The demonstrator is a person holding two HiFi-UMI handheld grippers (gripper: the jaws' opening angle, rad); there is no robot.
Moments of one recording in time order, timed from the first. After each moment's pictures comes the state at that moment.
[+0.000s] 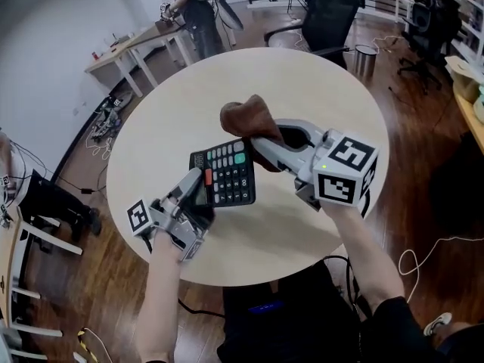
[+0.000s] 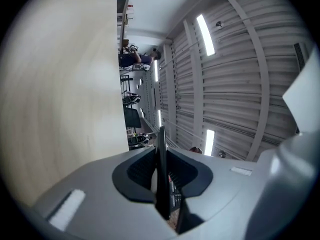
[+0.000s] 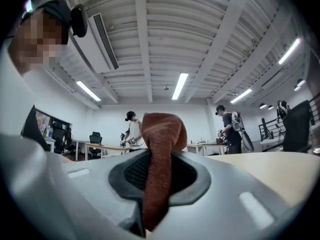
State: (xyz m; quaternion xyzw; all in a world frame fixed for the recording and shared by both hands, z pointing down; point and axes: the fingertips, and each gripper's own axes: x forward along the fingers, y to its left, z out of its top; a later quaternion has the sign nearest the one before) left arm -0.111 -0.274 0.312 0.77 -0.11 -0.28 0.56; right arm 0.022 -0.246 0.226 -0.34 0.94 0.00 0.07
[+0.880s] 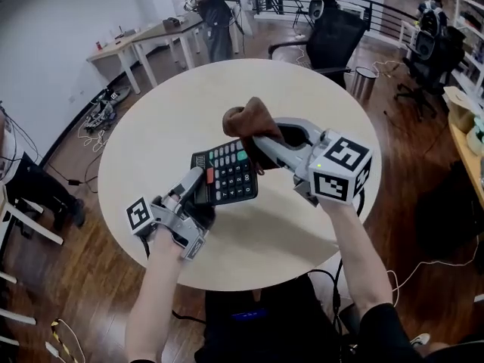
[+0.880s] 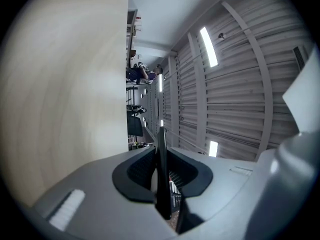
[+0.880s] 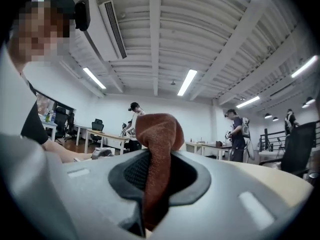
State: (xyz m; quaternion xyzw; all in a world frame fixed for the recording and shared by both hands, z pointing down) left arm -0.127 -0.283 0.309 0.73 -0.14 -0.33 0.58; right arm 0.001 -0.267 0.210 -0.33 0.94 0.05 0.01
